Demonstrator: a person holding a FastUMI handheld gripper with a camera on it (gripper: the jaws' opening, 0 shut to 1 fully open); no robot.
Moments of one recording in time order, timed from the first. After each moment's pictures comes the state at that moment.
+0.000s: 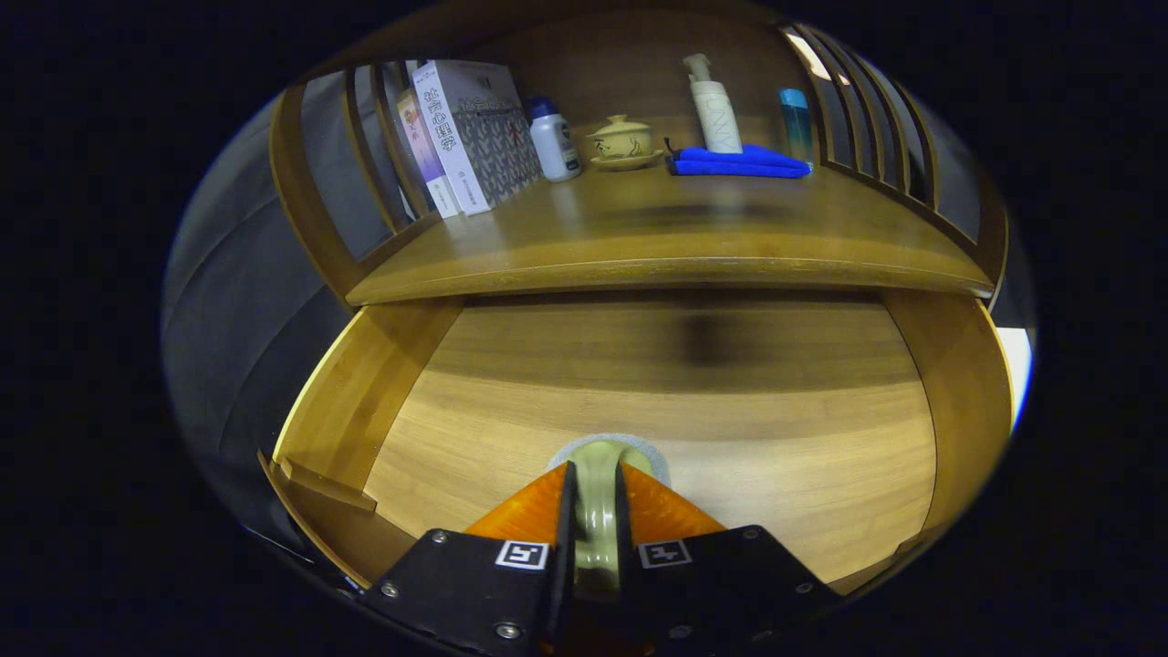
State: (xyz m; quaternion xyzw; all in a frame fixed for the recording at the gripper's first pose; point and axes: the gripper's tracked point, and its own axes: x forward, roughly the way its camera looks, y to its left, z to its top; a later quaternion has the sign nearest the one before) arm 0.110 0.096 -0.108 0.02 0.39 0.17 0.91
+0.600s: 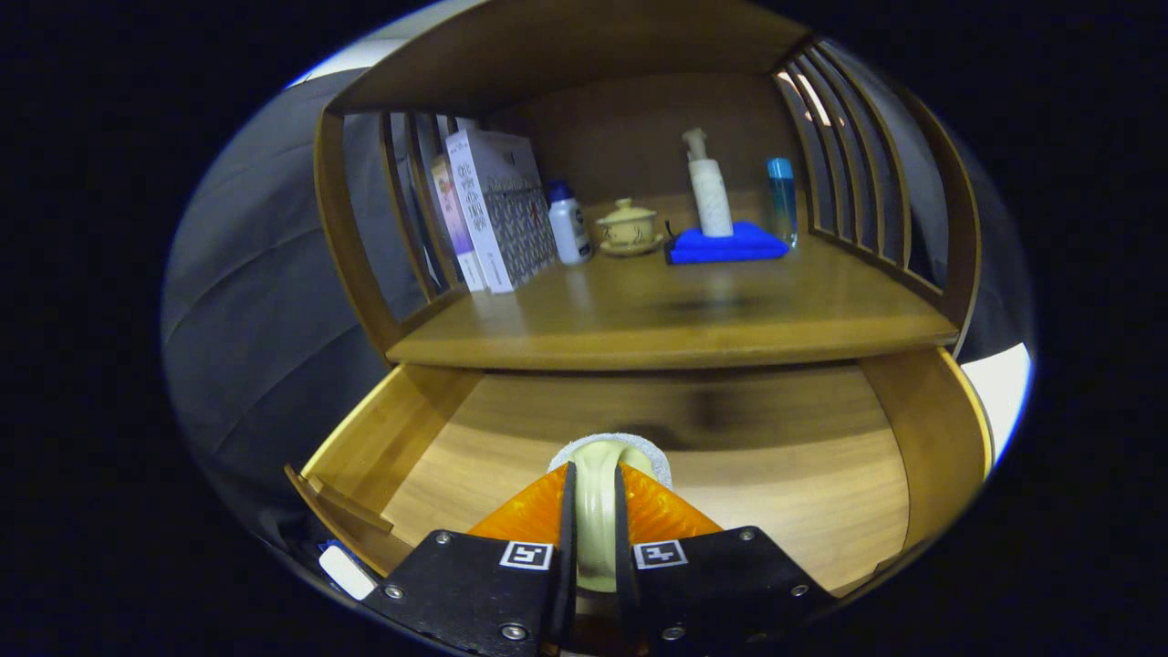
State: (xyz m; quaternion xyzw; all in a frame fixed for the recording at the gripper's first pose) arm 0.118 0.083 -0.039 0.04 0.26 0.18 0.95
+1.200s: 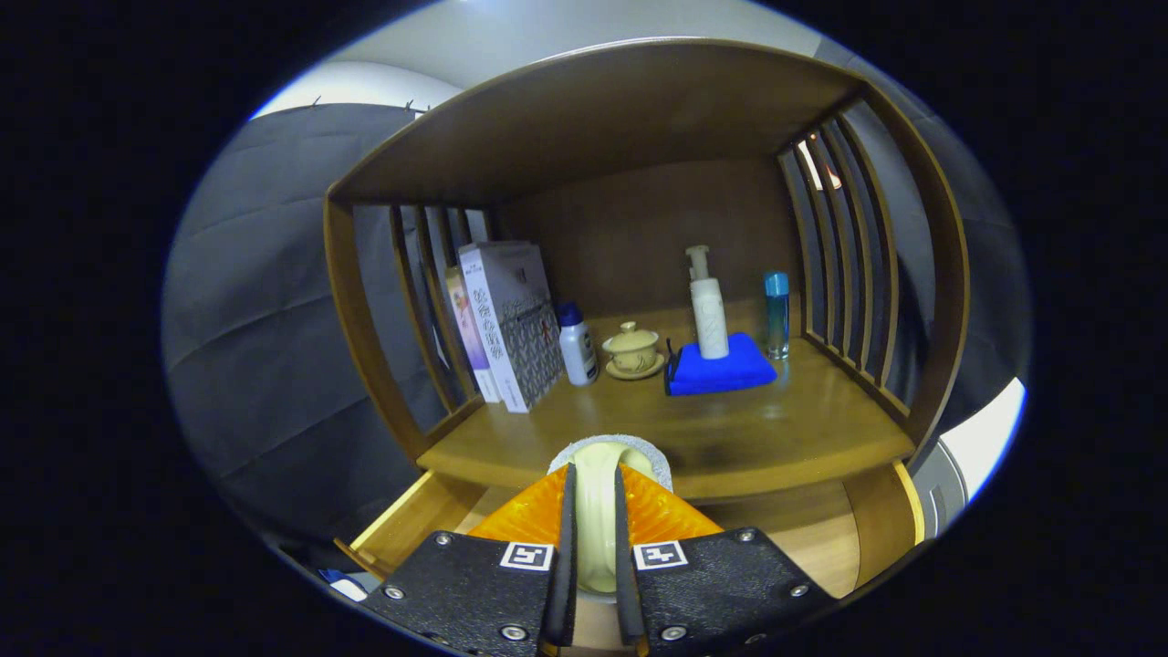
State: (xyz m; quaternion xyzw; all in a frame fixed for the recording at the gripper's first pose) arm 0.160 0.083 0.073 0.07 0.15 0.16 0.97
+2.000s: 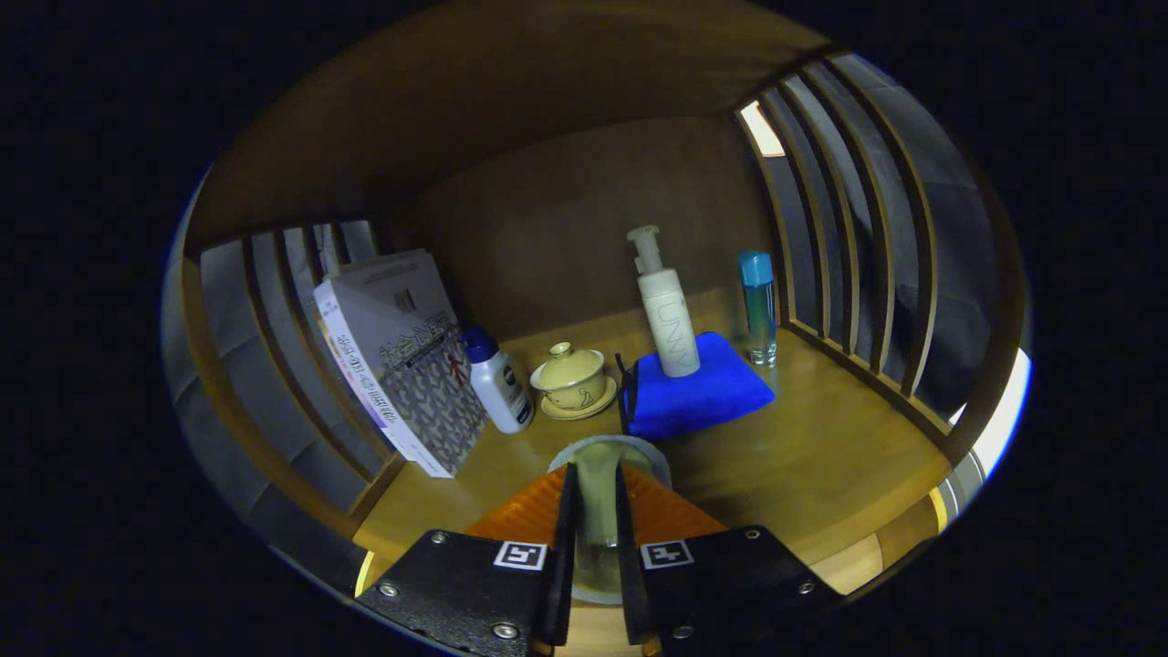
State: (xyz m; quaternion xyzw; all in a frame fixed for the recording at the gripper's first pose) arm 0.286 0.075 0.047 0.11 0.19 0.07 0.97
